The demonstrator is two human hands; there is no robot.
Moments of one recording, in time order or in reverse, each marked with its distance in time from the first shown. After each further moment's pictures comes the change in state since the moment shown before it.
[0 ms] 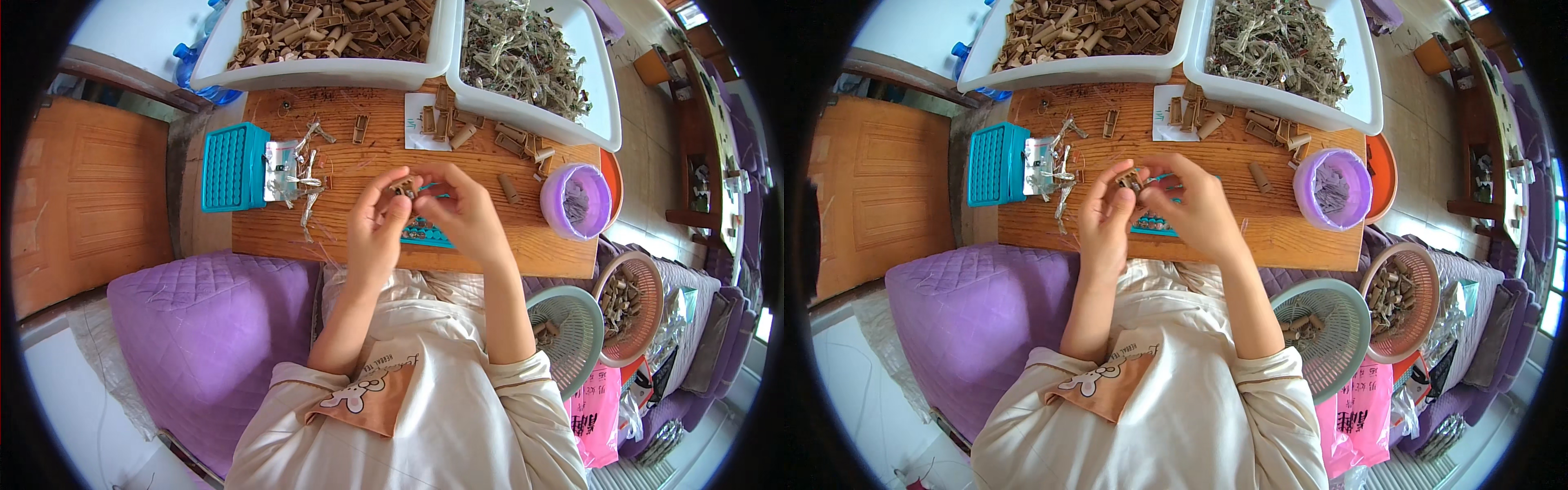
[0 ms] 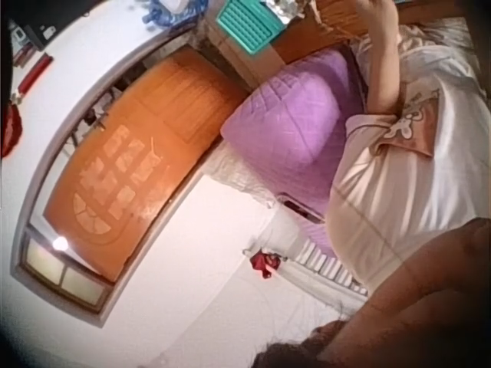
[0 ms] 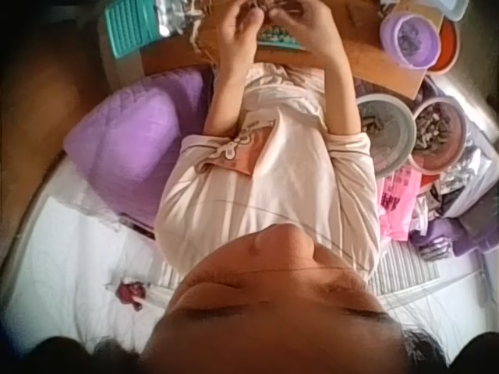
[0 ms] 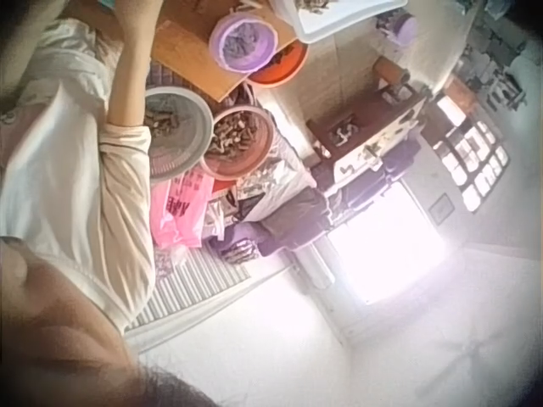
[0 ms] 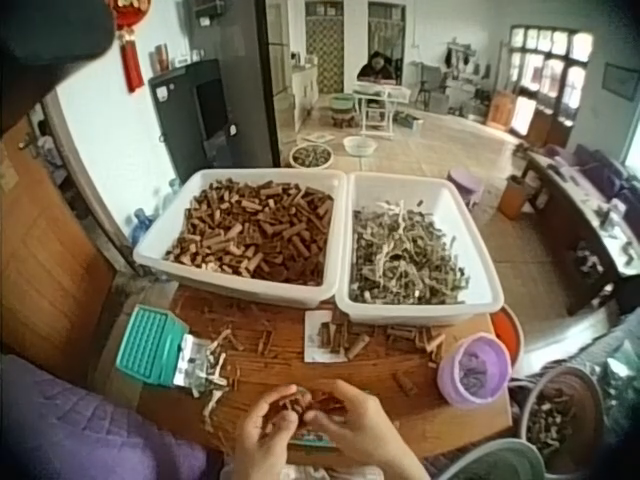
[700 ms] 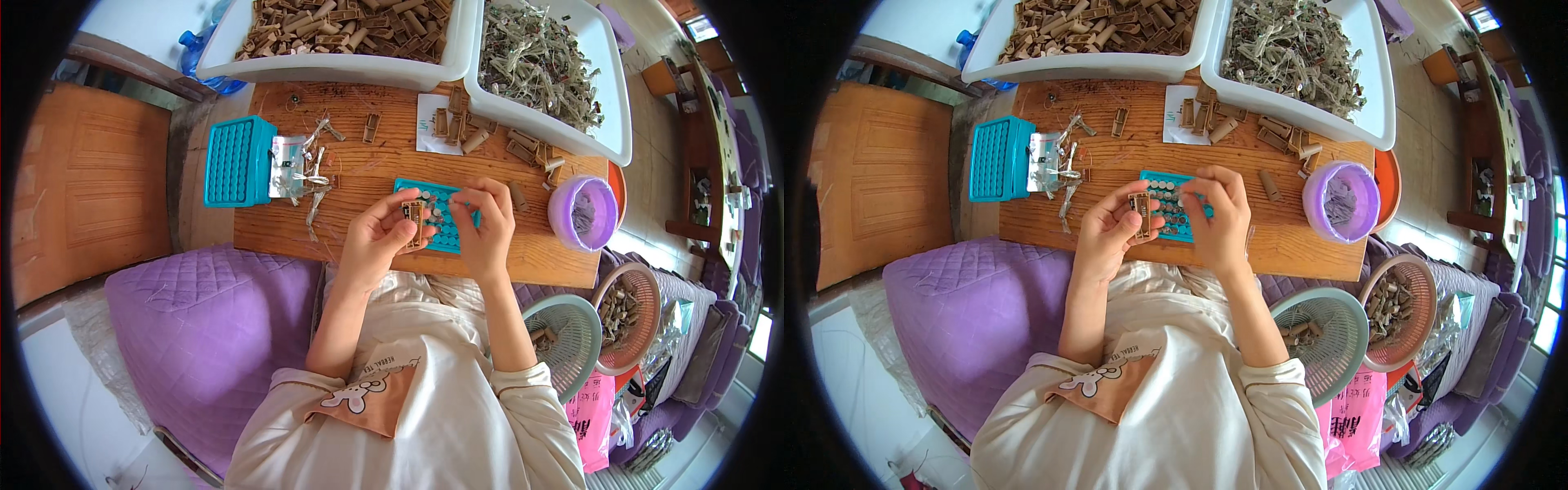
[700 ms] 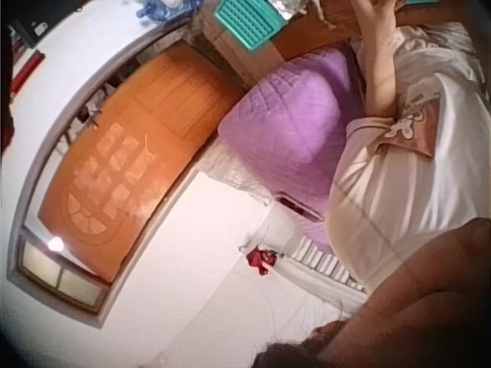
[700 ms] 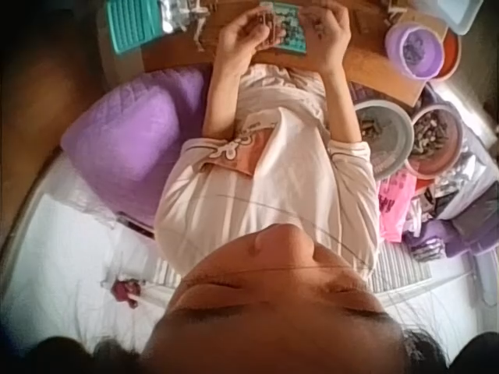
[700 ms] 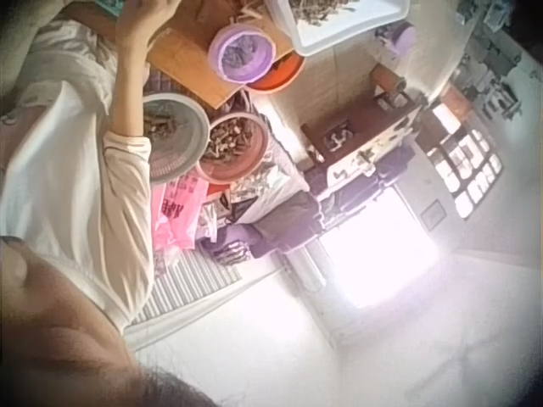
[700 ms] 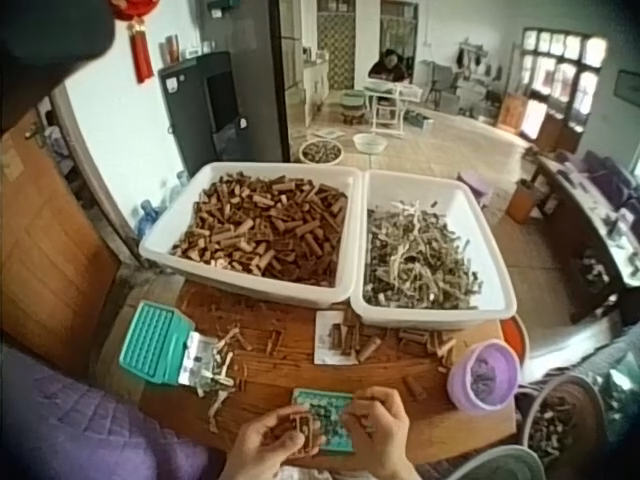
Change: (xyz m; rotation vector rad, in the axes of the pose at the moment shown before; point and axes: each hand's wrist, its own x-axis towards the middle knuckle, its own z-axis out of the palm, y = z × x) left_hand -0.002 0.002 -0.027 -0.144 -0.168 -0.278; right_hand -0.008 0.031 -0.005 -0.544 0.324 -0.414
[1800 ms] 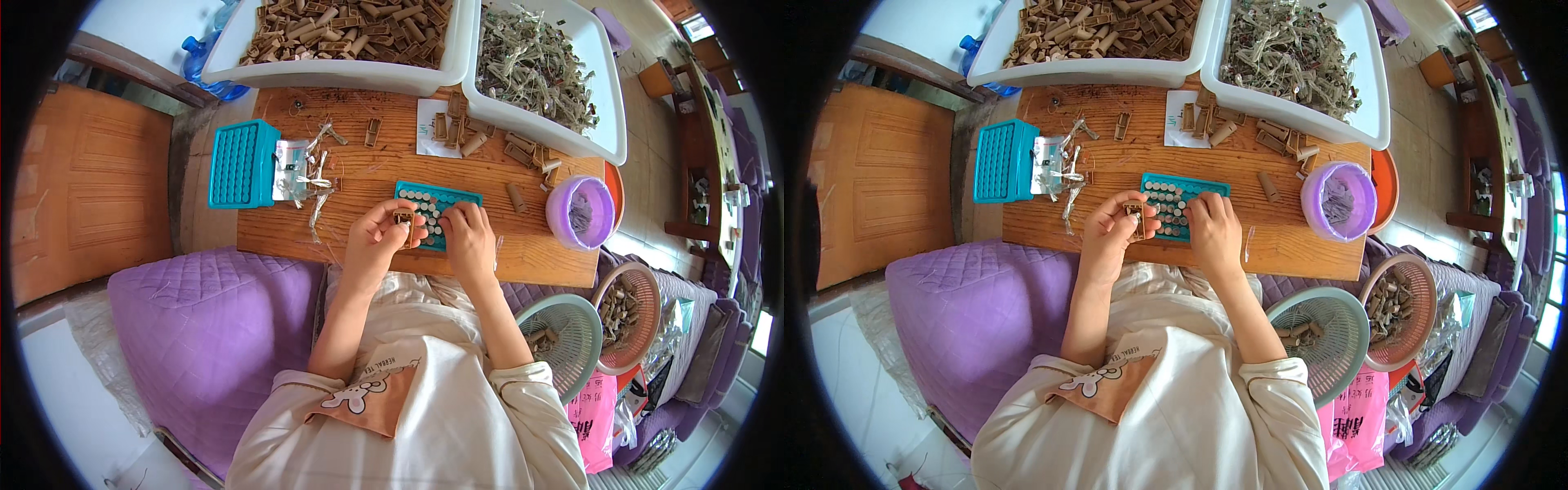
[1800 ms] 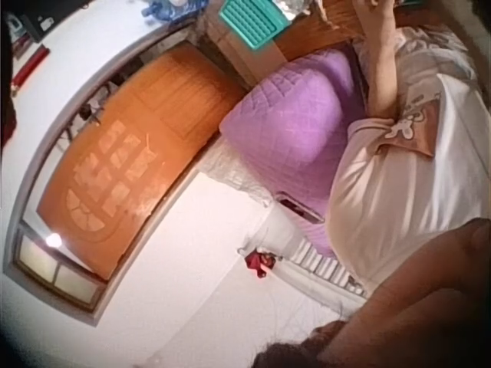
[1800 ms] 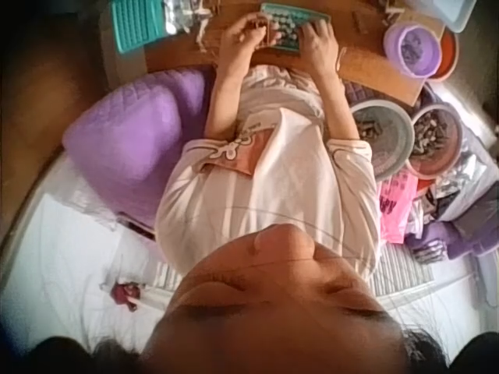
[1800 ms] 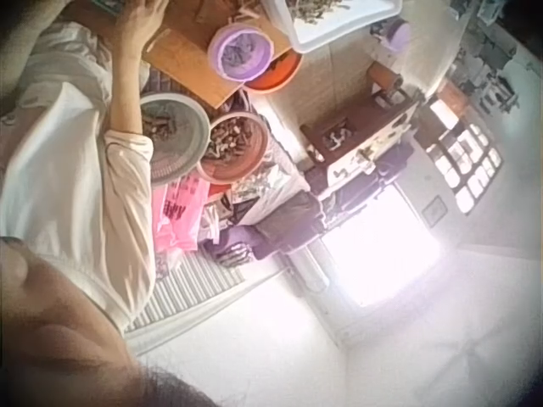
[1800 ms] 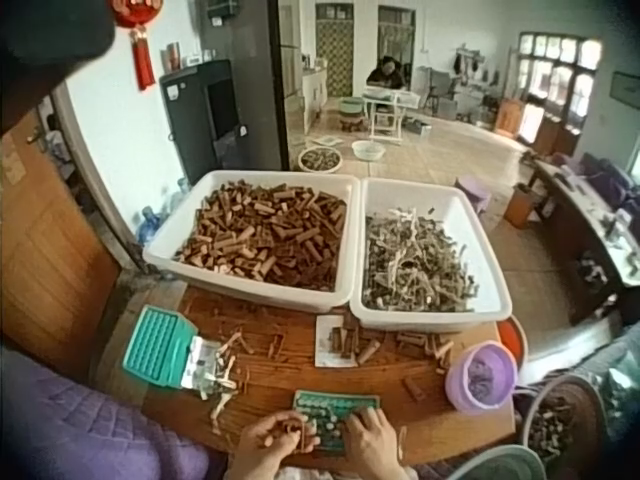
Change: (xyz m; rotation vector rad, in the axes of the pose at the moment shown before) left_hand -0.007 -0.001 -0.001 0.158 0.107 0.034; right_hand -0.035 0.030 0.014 -0.460 -0.154 -0.069
